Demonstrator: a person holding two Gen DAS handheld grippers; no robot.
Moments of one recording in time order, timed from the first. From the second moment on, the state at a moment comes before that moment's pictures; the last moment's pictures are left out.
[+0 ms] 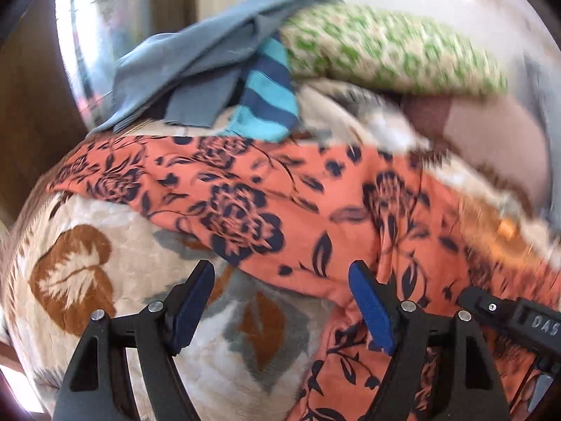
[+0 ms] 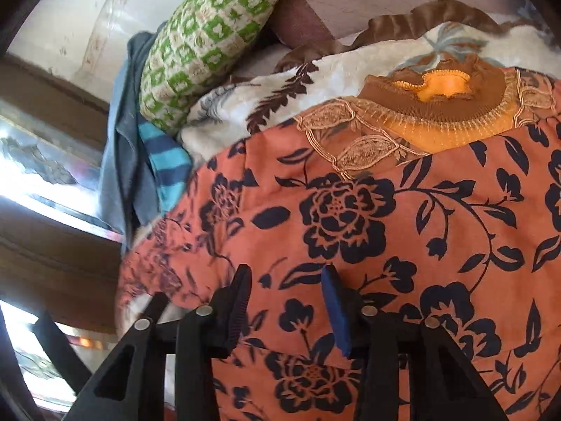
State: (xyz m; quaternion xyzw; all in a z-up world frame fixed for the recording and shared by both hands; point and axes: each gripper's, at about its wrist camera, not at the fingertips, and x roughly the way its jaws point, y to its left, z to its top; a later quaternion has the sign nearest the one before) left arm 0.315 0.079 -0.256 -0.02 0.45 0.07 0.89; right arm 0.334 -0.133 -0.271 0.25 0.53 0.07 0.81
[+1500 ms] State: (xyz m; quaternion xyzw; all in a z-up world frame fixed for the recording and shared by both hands) left arm 0.134 0.192 -0.080 -0.07 0.28 0.11 0.95; right arm 0.185 0.017 -0.057 -0.14 0.34 0.03 0.93
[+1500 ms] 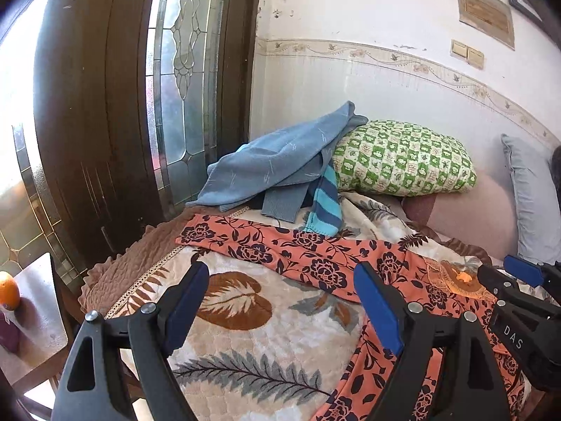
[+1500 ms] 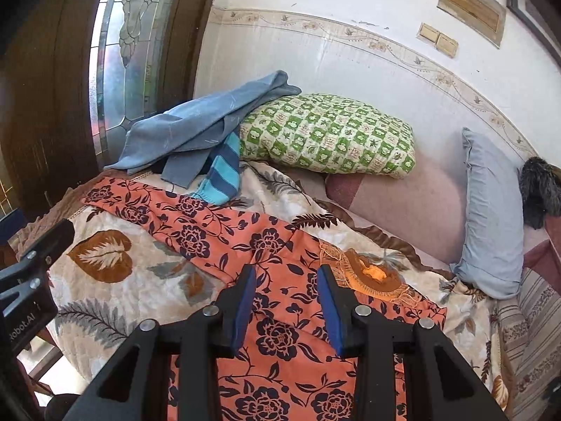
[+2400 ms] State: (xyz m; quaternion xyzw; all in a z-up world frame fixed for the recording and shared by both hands) left arm 0.284 0.403 -0.230 -0.33 0.45 0.08 0.83; right arm 0.213 -0.071 -0.173 -0.07 0.46 0.04 0.88
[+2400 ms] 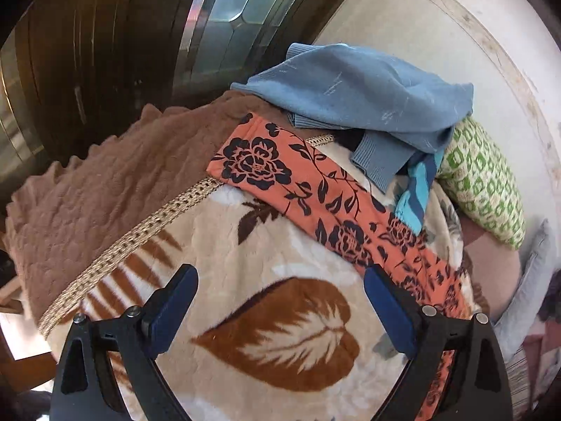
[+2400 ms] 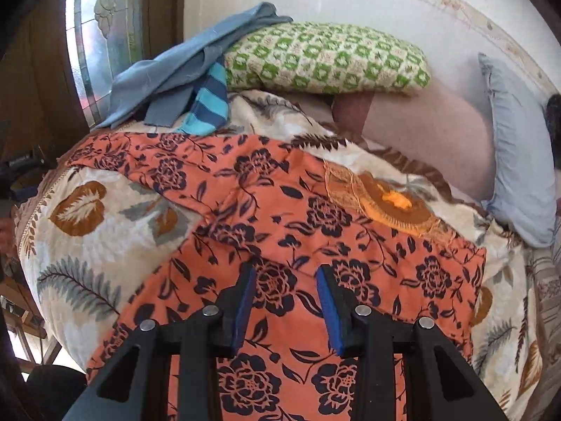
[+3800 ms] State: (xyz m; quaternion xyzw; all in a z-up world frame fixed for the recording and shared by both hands) left arm 0.336 -0.104 -0.087 -0.01 0.40 -0.19 0.90; right arm 0.187 -0.344 -0.178 0.20 0.30 -0.07 0.93
